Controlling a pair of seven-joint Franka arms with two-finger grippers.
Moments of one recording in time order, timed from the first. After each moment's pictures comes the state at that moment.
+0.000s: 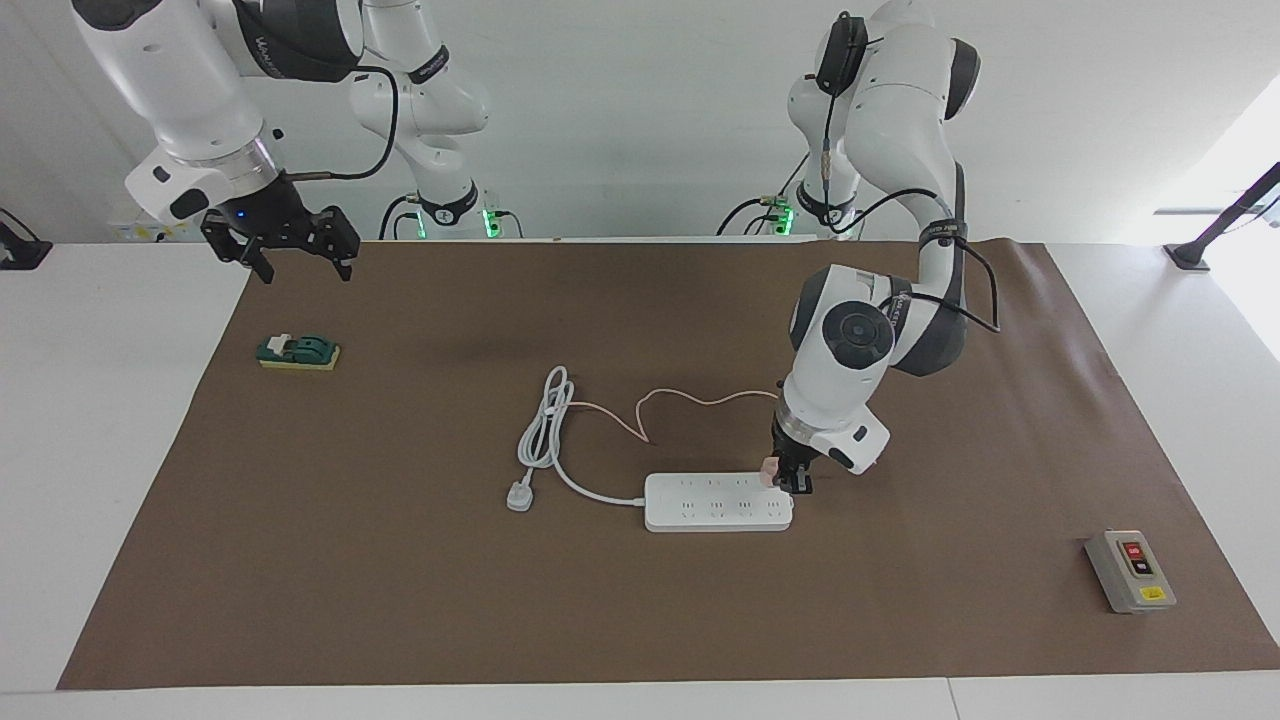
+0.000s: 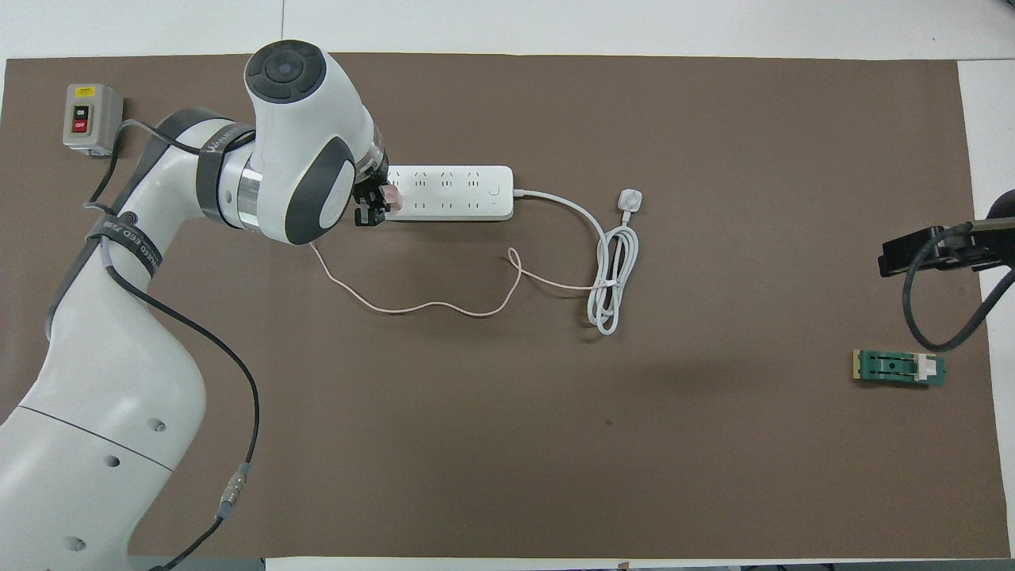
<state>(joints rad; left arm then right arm) -0.30 0.60 -0.12 -1.39 0.04 1.97 -1.91 -0.05 -0.05 0.01 -1.68 -0.02 1.57 -0.06</state>
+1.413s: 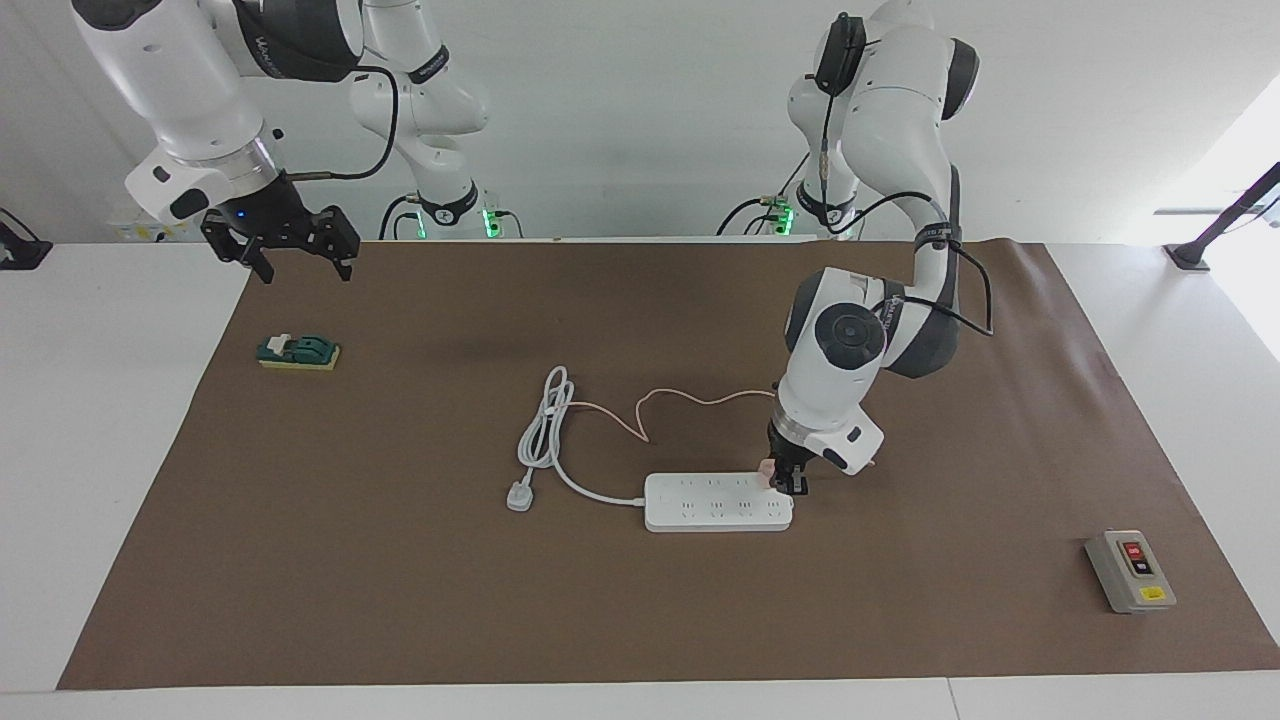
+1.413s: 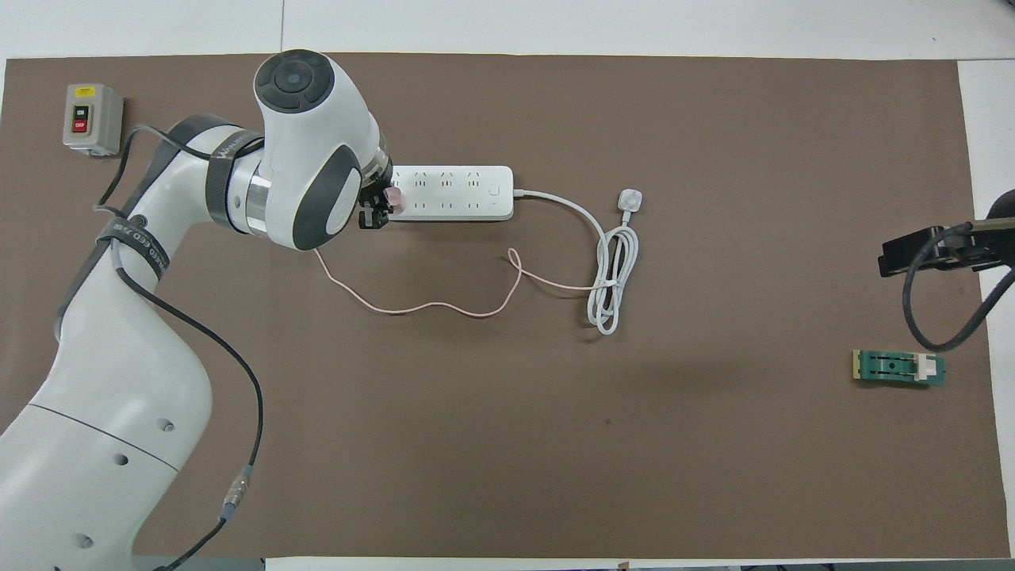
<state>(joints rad) -0.31 0.60 -0.12 -1.42 0.05 2.01 -1.91 -0.05 -0.05 0.01 -1.68 -0.02 1.57 -0.06</state>
